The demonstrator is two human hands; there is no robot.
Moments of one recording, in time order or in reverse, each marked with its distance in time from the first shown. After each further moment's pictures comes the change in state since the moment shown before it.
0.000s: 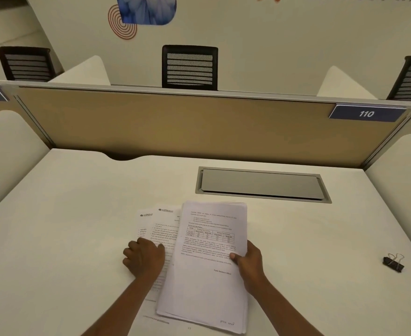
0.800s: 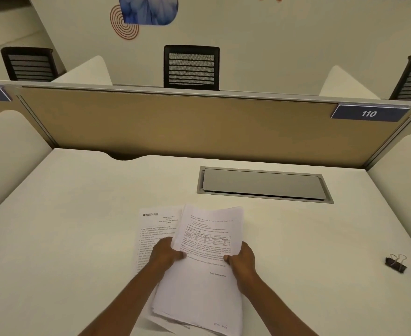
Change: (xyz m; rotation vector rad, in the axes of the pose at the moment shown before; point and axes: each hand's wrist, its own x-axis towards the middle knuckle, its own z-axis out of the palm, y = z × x) left_hand -0.002 0.013 -0.002 -0.534 -0.558 0.152; right_hand -0.009 -0.014 0.022 -0.035 0.008 0.123
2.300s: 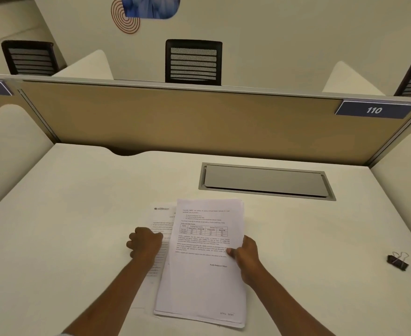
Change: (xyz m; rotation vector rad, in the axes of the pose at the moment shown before) left_hand 0.017 0.002 -0.029 0.142 0.397 -0.284; right_hand 0.007 -0.011 -0.005 0.049 -0.062 0.047
